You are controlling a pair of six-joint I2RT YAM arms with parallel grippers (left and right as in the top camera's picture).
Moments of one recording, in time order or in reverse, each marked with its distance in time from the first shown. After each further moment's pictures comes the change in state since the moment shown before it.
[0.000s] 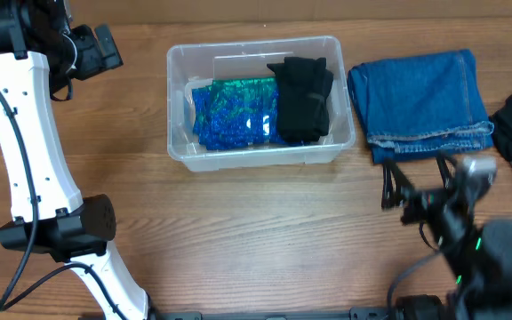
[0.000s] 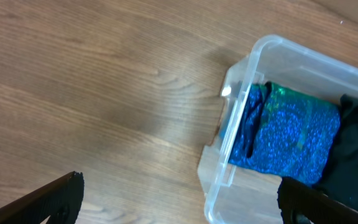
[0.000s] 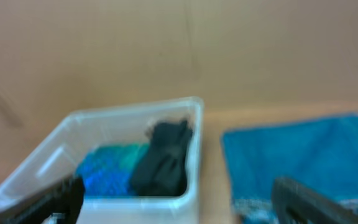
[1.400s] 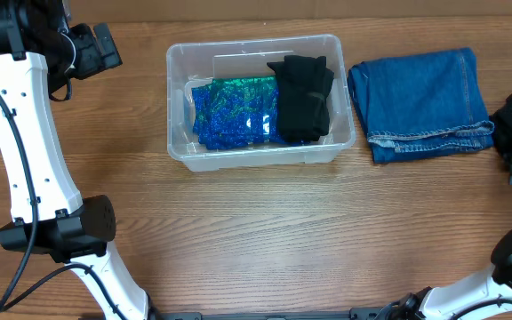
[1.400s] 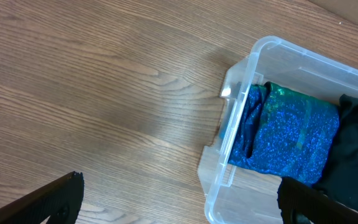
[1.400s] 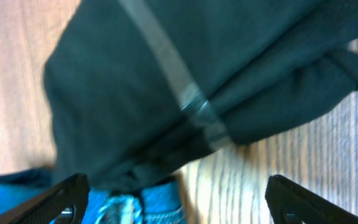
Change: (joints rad) left arm 0.000 -0.006 0.000 0.002 0.000 0.002; right arm -0.734 1.390 0.523 0.033 0.209 0.826
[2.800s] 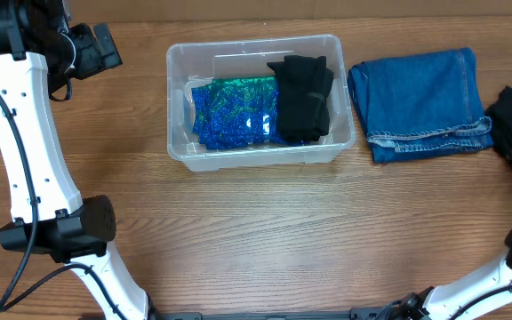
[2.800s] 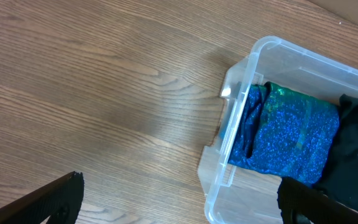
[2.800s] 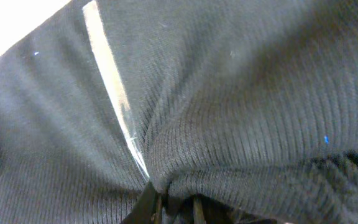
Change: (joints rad) left arm 0.000 0.000 0.000 0.000 0.000 0.000; right arm -0.068 0.137 0.059 0.074 -0.082 -0.393
